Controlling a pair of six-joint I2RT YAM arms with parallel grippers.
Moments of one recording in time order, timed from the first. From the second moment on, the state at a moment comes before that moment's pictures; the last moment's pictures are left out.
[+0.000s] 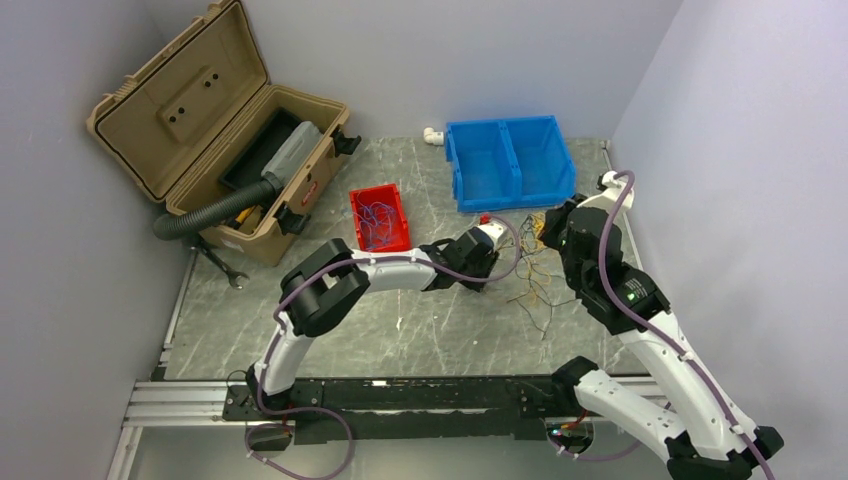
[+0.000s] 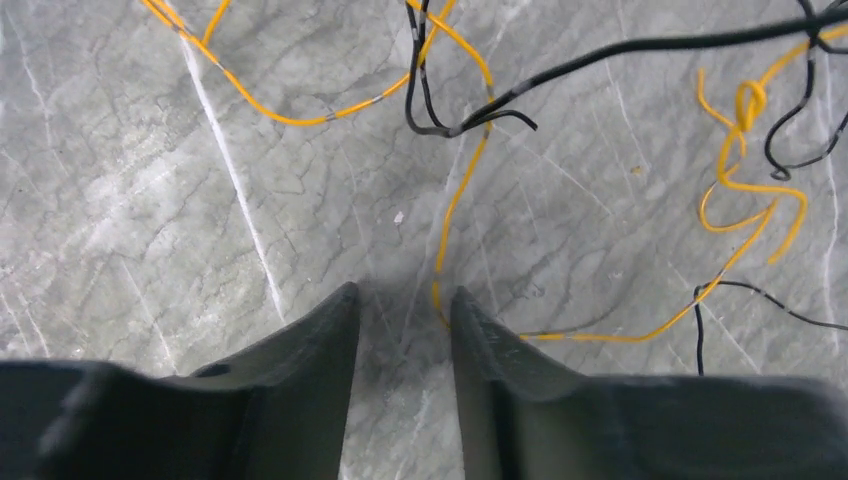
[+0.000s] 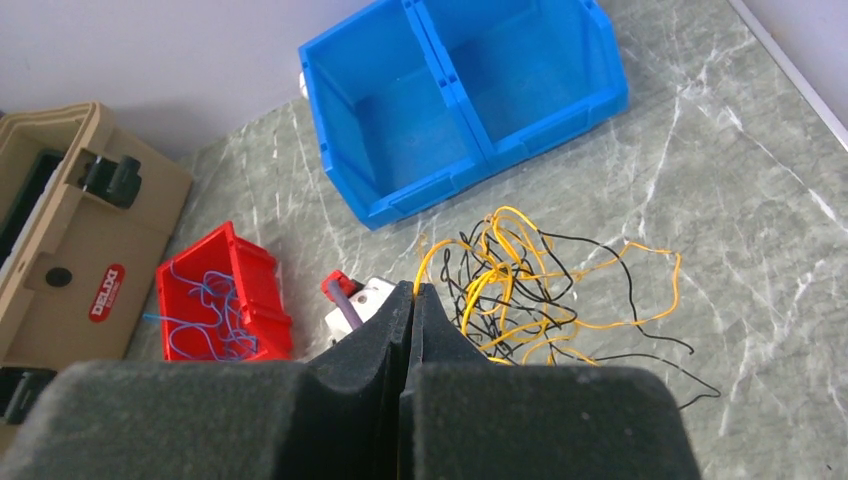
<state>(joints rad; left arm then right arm) -1.02 2.11 1.43 -0.07 -0.10 -0.36 0.54 0.79 1.02 -0.55 0.60 0.59</state>
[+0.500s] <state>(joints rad) -1.01 1.77 1.15 -0.19 -0.18 -0.33 0.52 0.74 0.99 -0.66 0.80 0.69</state>
